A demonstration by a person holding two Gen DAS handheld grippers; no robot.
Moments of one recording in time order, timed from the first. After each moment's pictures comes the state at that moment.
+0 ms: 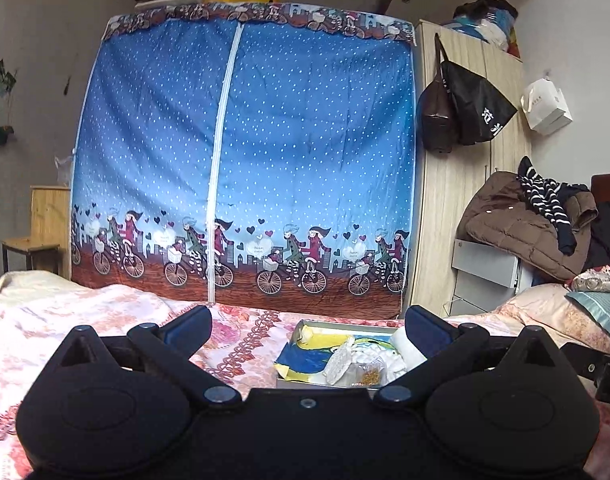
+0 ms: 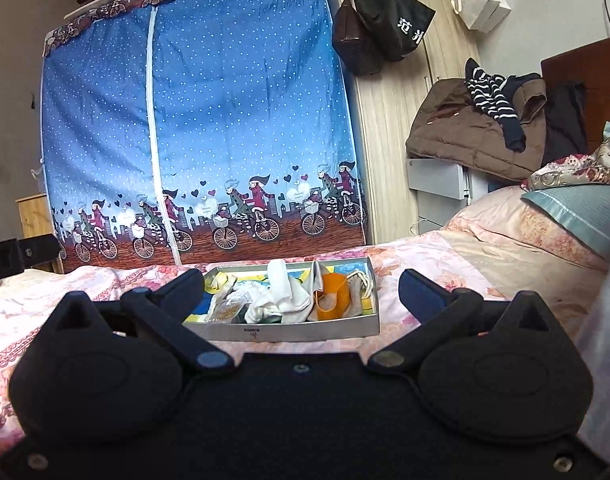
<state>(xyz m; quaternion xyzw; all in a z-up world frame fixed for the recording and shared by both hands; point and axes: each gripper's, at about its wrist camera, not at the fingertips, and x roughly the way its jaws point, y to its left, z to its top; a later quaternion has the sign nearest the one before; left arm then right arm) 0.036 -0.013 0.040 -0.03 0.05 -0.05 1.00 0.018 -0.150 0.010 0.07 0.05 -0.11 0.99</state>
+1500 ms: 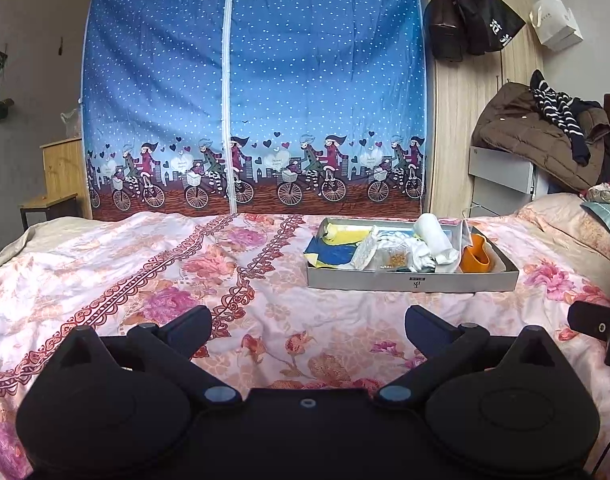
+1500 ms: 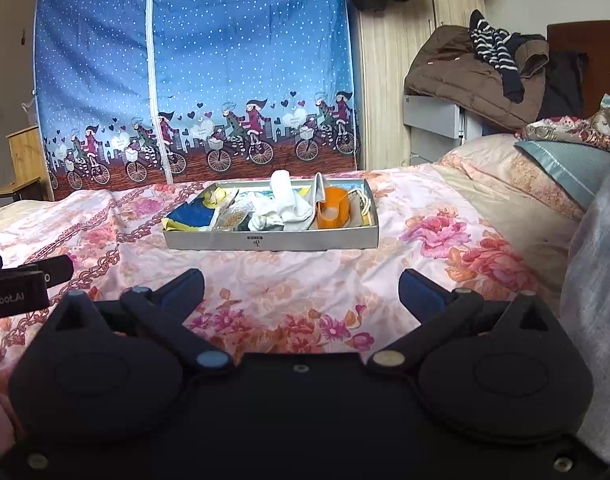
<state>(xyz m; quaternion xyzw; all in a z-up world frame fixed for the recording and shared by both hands) 0.014 -0.006 -0.004 0.02 0.18 -0.02 0.98 0.042 -0.135 -0.011 0.05 0.17 -0.11 0.98</state>
